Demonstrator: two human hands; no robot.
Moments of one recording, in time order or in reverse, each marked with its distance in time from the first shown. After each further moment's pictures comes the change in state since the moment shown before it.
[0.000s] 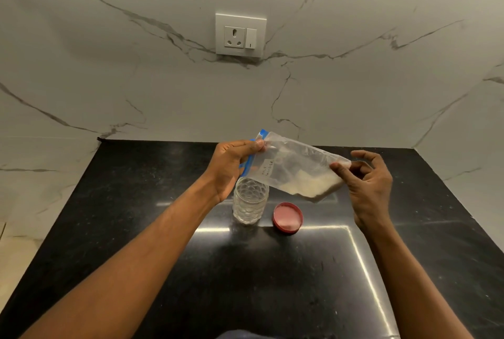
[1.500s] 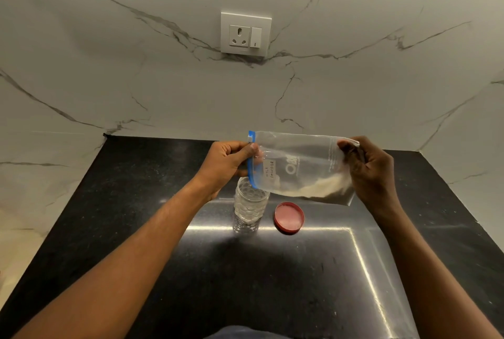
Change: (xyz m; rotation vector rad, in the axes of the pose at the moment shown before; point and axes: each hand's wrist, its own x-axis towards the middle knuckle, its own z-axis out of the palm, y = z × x) left_hand 0.000 -0.009 -0.019 0.206 0.023 0.075; right_hand 0.026 -0.024 0.000 -0.278 -0.174 -0.405
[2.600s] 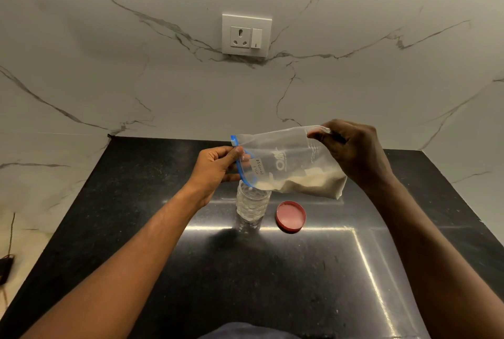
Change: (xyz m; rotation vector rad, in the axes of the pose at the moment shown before) left_hand -0.013 -0.016 -0.016 -0.113 0.111 -0.054; right_hand 0.038 -0.046 0.006 -0.268 -0.173 -0.362
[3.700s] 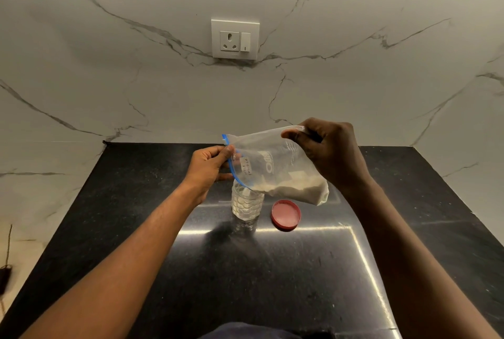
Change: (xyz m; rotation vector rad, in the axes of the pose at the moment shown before) left_hand 0.007 -0.003 0.003 0.071 0.089 -0.002; right_hand -0.001 -0.045 0.004 0.144 0.011 0.121
